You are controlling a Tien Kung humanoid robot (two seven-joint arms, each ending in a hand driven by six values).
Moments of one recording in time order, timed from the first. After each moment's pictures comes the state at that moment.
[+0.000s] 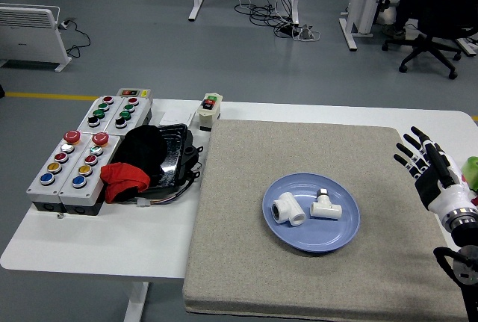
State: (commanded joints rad) left arm -0.10 0.11 -0.21 -0.25 0.00 0.18 0.07; right arm 0.43 -0.01 1.55 1.17 -0.89 -0.12 -0.13
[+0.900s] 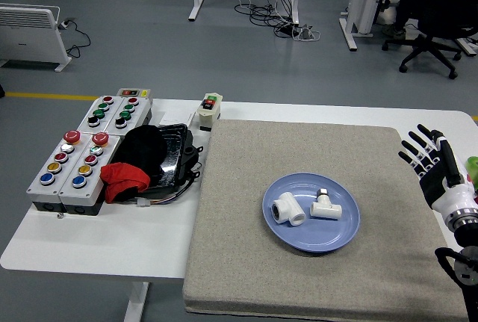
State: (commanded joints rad) left arm -0.10 0.11 -0.22 -0.25 0.02 0.18 0.07; right arm 0.43 0.00 1.57 1.17 -0.90 -0.15 -0.05
